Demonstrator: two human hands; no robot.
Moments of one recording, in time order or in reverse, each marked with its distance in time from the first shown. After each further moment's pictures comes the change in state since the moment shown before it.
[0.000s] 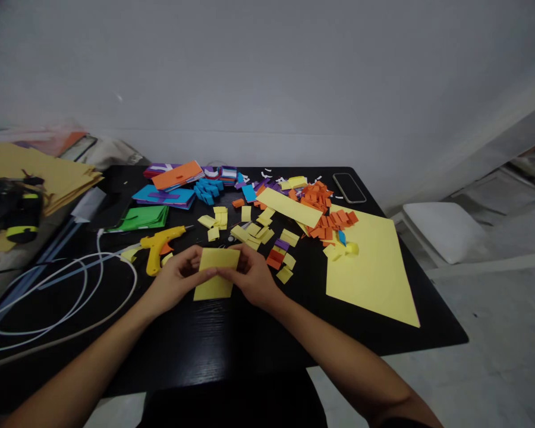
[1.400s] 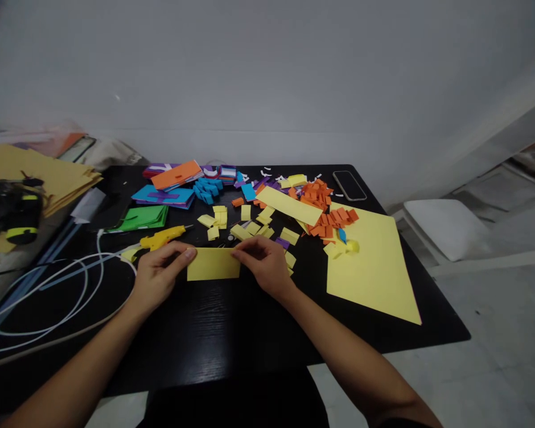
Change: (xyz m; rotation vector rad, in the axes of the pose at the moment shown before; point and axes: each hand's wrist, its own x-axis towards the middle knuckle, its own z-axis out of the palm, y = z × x) left_hand 0.000 0.002 -0.018 0.258 0.322 0.259; right_hand 0.007 -0.016 -0.021 -0.186 0.193 -0.233
